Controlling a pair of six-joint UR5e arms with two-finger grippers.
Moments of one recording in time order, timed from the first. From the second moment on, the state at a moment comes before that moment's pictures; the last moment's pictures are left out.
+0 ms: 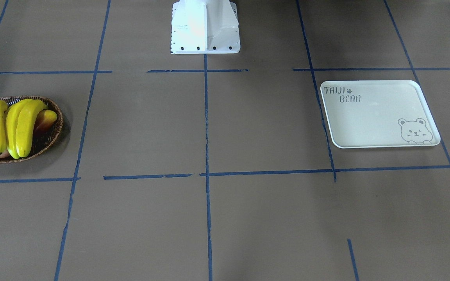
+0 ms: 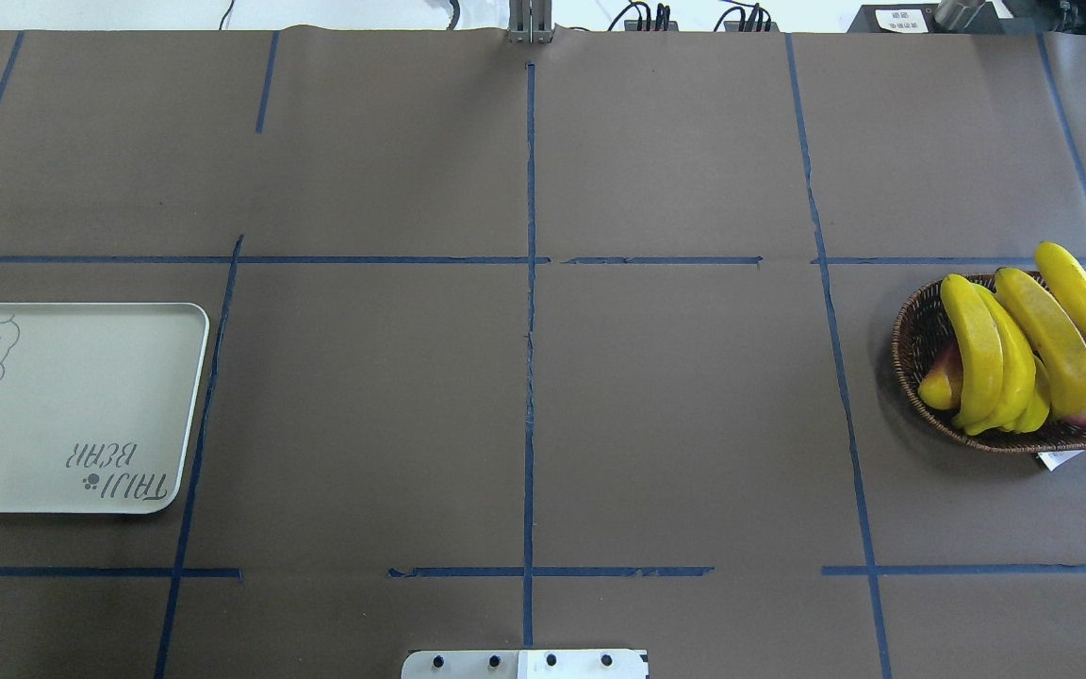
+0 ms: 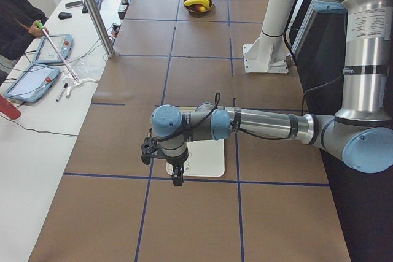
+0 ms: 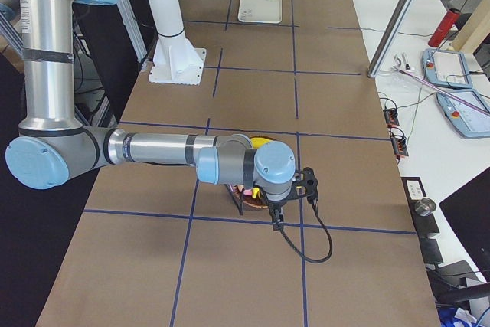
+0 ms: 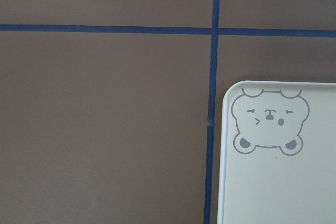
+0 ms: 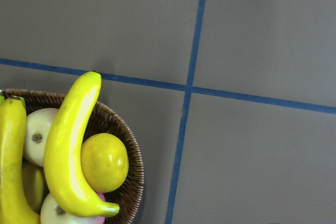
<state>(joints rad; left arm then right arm) -1.60 -1.51 -1.73 -1.38 -2.32 0.06 1.65 -1.61 1.68 -1.58 2.42 -0.19</state>
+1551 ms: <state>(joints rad) -1.60 -1.51 -1.73 -1.38 -2.33 0.06 1.32 -1.65 1.70 -1.39 2.45 -0.05</state>
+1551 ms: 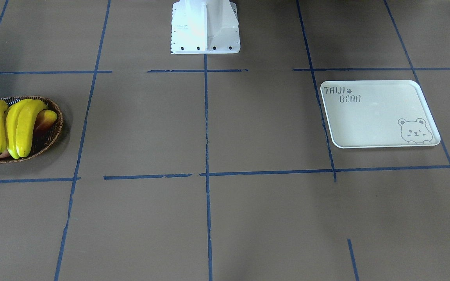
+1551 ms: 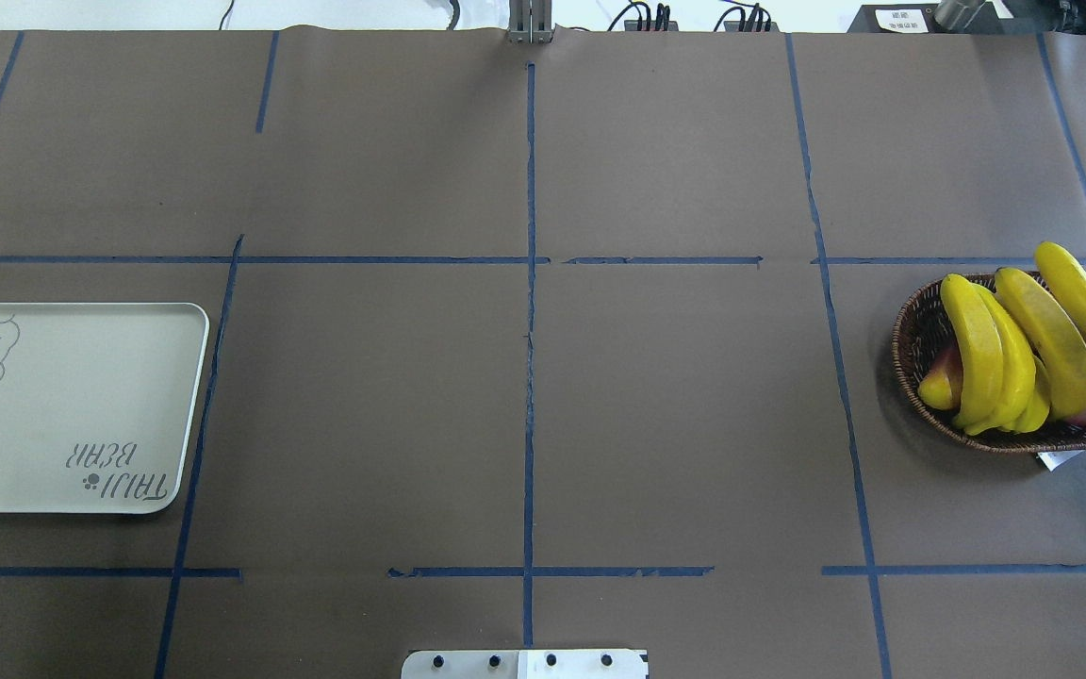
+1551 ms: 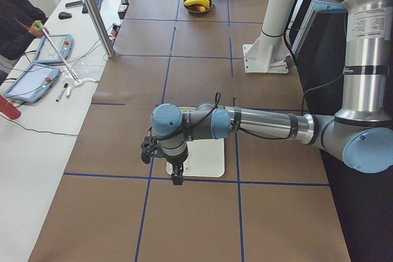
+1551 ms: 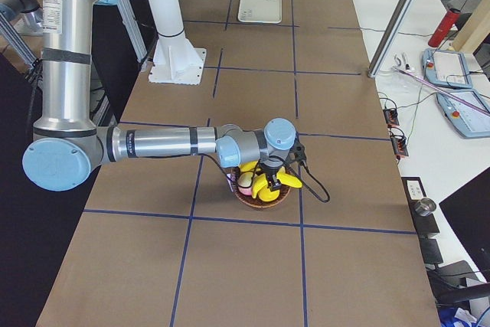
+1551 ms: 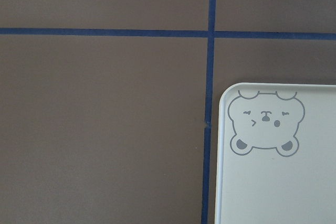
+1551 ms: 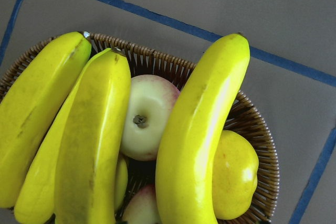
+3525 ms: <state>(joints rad) -1.60 -1.51 -1.73 -1.39 -2.33 0.06 1.26 -1.60 1.61 -1.40 2.43 -0.08</state>
